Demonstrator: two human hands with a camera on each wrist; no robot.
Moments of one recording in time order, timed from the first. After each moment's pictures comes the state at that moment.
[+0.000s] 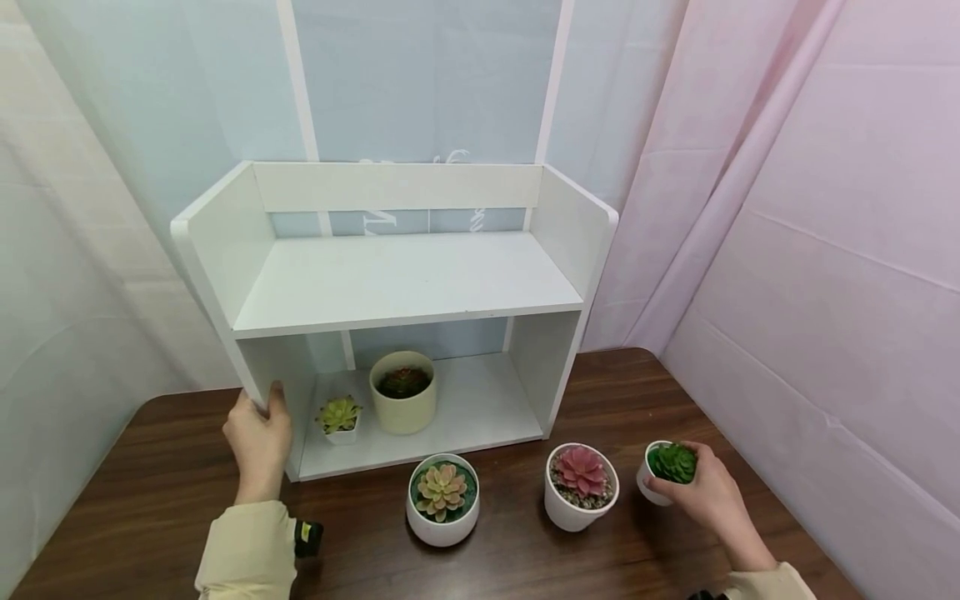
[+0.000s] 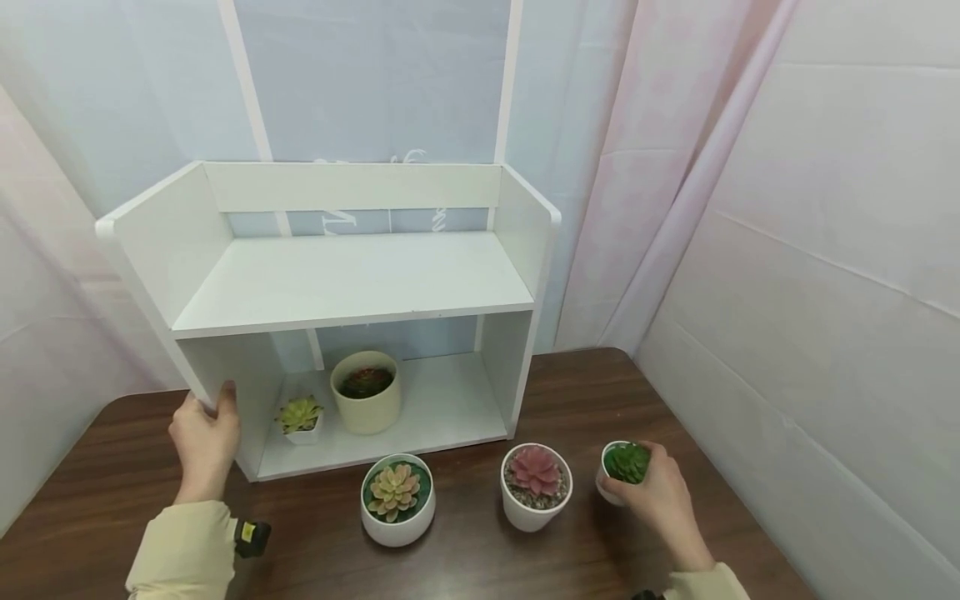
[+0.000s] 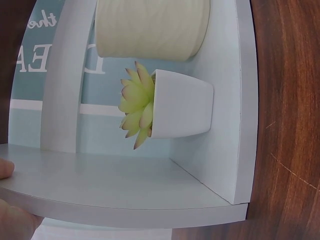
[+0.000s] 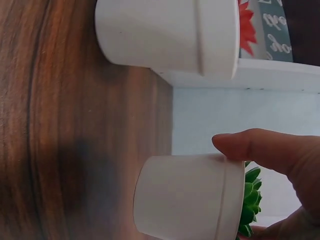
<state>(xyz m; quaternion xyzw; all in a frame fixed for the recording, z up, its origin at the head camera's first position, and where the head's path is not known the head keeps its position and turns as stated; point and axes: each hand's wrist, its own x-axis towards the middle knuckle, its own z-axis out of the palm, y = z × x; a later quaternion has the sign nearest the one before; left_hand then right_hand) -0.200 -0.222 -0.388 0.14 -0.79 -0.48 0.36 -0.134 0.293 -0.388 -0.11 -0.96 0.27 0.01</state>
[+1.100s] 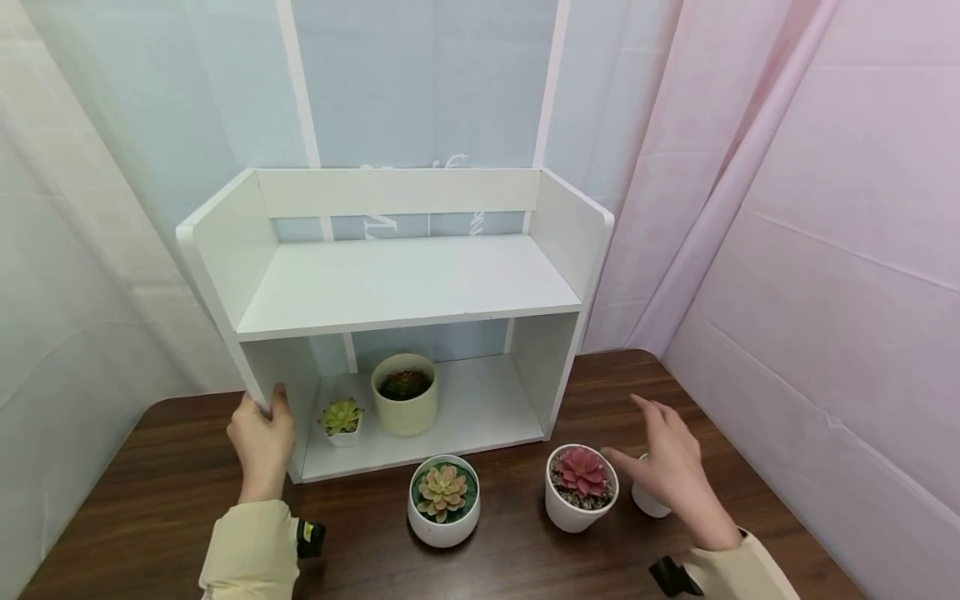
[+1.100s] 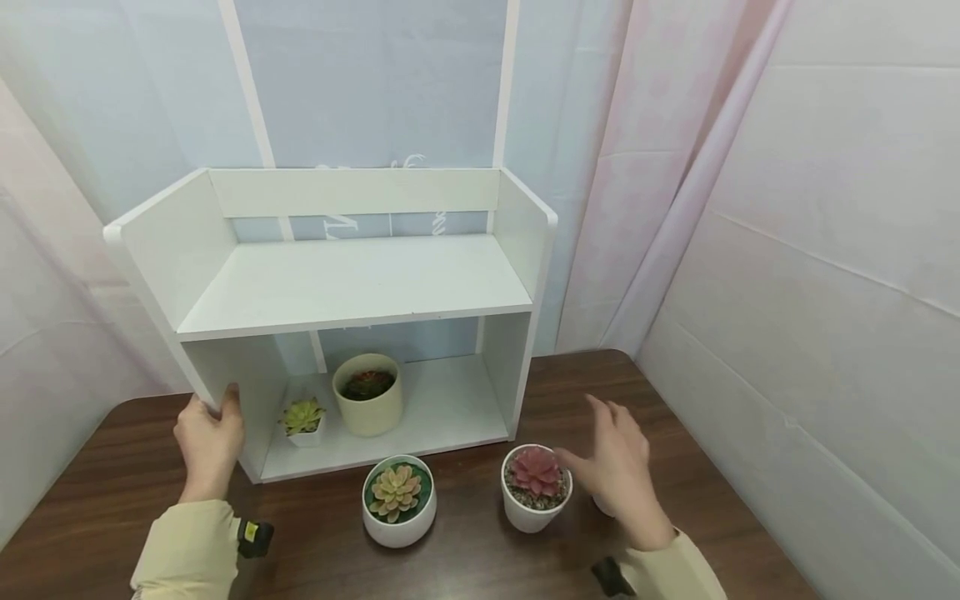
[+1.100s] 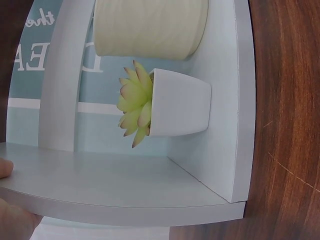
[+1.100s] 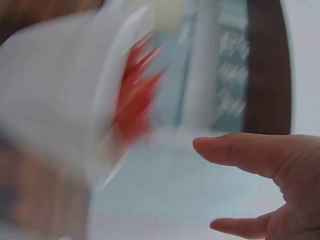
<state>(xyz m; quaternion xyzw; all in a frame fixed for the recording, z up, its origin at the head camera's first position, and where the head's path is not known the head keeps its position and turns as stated) -0.198 -0.221 -0.385 0.14 -0.79 -0.48 0.36 -0.137 0.225 -0.347 0.02 -0.97 0.22 0.13</state>
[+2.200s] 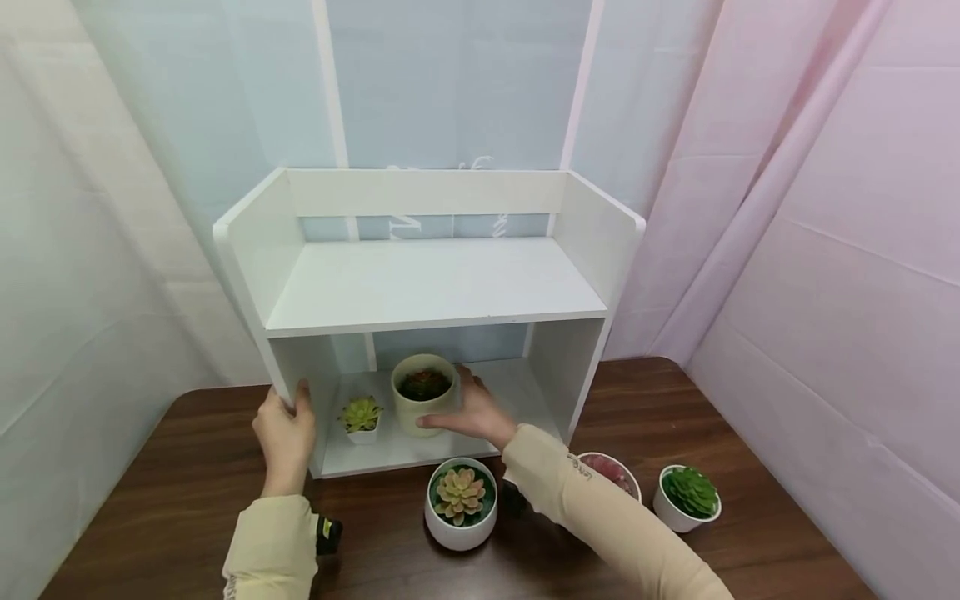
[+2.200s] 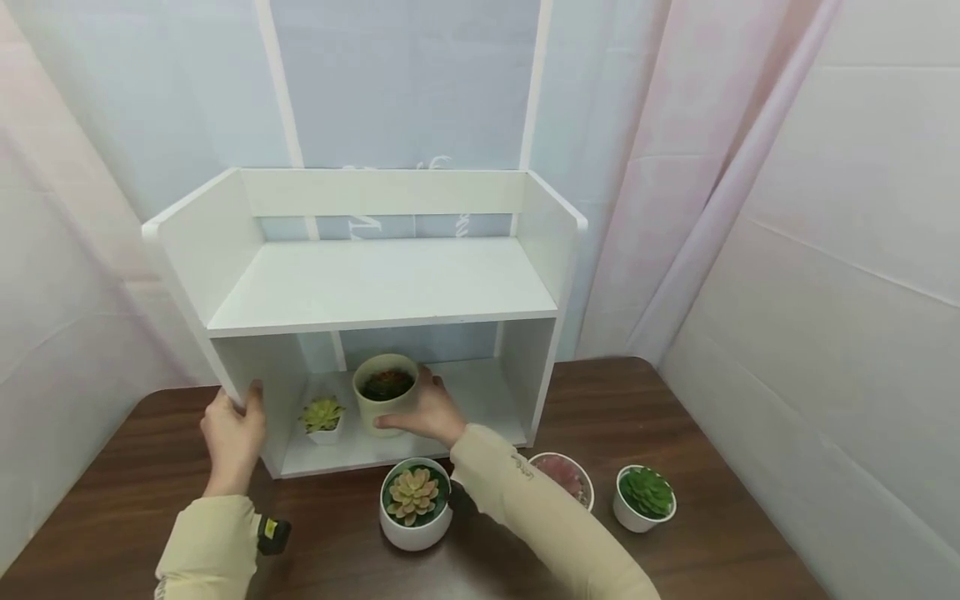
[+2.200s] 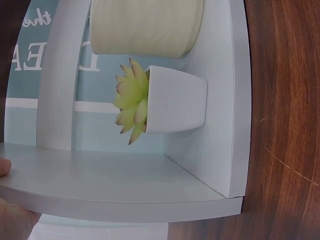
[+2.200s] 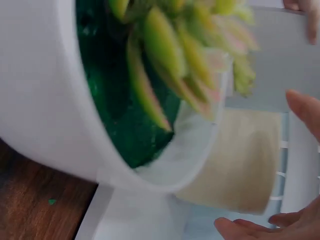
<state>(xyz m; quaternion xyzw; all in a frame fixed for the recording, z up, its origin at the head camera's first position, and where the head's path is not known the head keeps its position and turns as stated) -0.201 -0.222 -0.390 0.13 -0.79 -0.47 0.38 -0.253 0.021 -0.382 0.17 -0.89 0.42 -0.06</state>
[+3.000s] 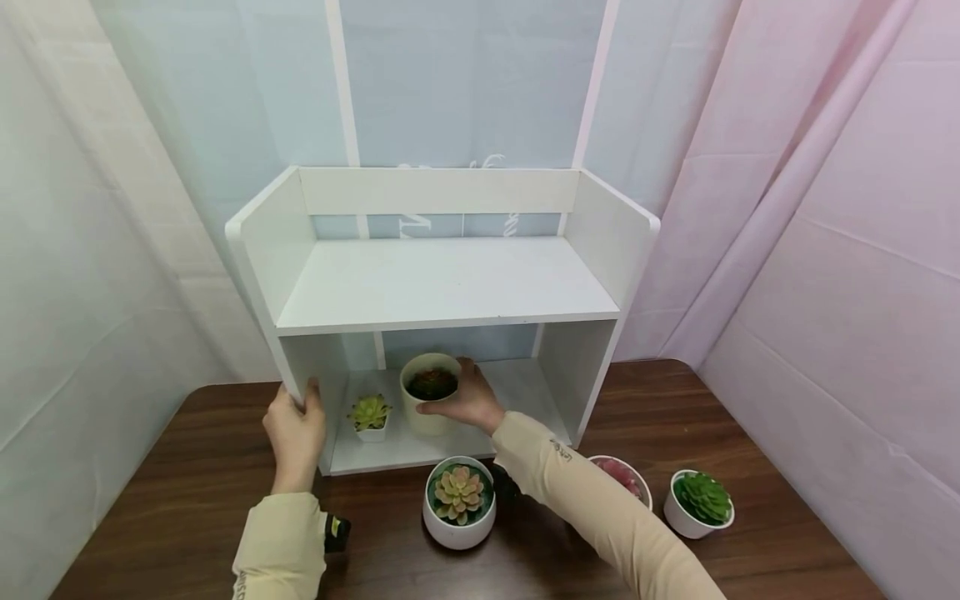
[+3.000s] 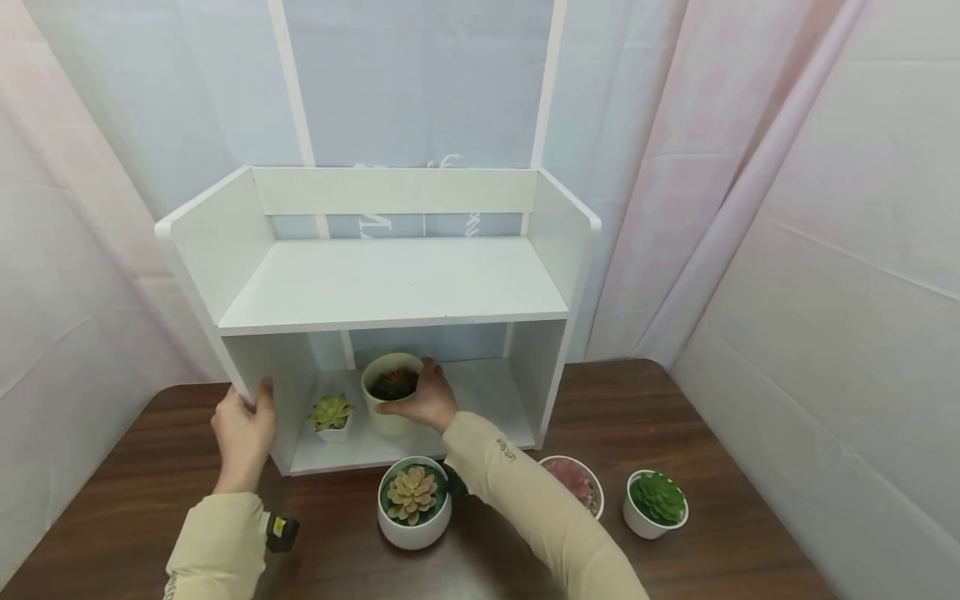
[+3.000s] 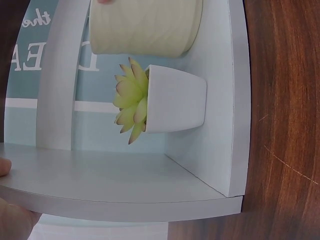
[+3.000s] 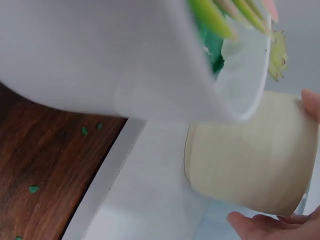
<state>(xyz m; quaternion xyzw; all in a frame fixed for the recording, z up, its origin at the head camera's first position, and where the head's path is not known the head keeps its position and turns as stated) -0.202 -0.222 -0.391 0.13 -0.78 -0.47 0.39 -0.281 0.000 -0.398 0.14 -0.90 0.41 -0.04</state>
